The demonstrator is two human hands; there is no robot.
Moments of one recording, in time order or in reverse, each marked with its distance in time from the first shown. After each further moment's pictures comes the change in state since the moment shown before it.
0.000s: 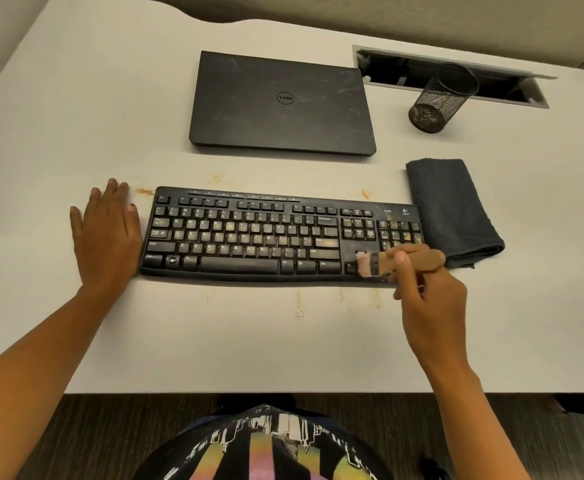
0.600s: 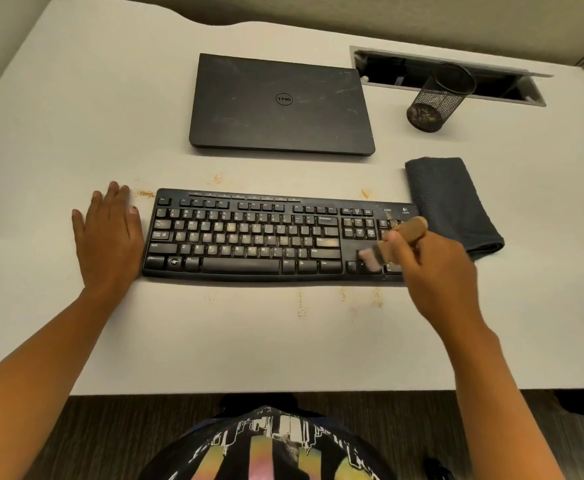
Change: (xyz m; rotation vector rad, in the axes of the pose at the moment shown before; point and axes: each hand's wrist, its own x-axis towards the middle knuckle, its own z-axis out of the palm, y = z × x) left_hand 0.000 -0.001 0.001 0.017 0.006 0.015; right_hand 0.036 -0.006 -0.009 -0.390 -0.120 -0.062
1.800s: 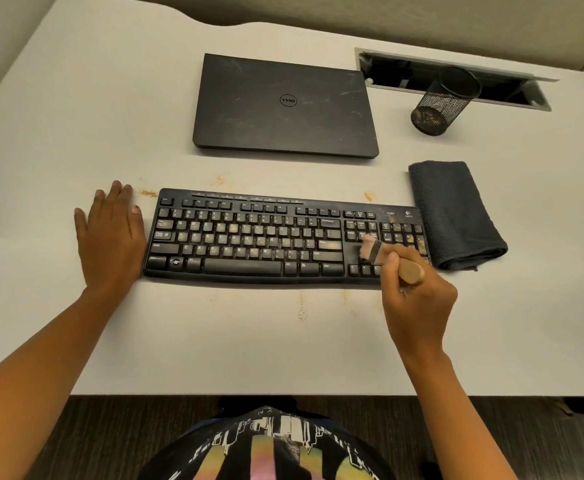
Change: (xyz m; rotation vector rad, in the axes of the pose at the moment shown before) left_hand 0.000 0.000 0.000 -0.003 0.016 0.005; right_hand -0.024 0.004 0.049 0.278 0.427 -0.178
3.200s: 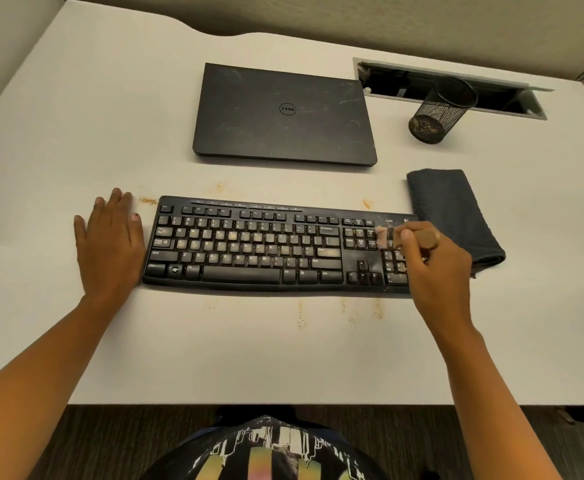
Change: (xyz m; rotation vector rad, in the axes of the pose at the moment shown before) left_hand 0.000 0.001 -0.001 0.003 -0.009 -0.003; right_hand 0.049 0.000 -0.020 0.114 -0.230 0.245
